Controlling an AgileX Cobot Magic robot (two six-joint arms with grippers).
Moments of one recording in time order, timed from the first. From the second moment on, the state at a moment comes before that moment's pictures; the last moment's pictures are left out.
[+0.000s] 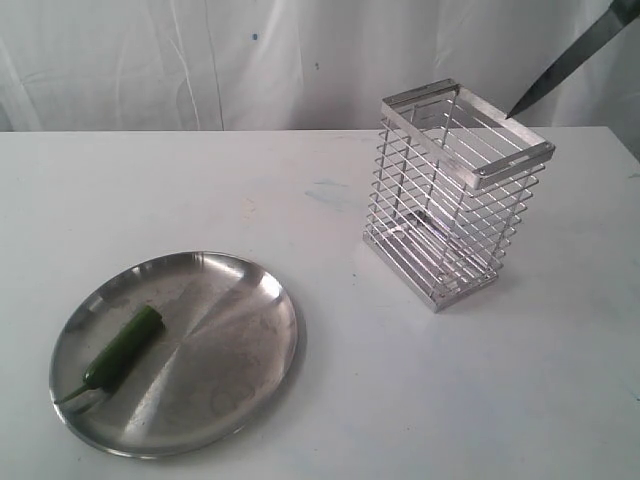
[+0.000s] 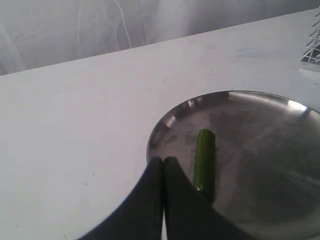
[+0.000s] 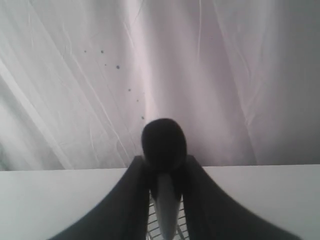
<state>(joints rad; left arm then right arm) -0.12 0.00 0.02 -0.05 0.27 0.14 -0.40 1.03 -1.02 1.39 0.81 -1.10</state>
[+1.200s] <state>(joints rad) -0.12 0.00 0.02 -0.05 0.27 0.14 0.27 1.42 -0.88 1.72 0.79 -1.27</state>
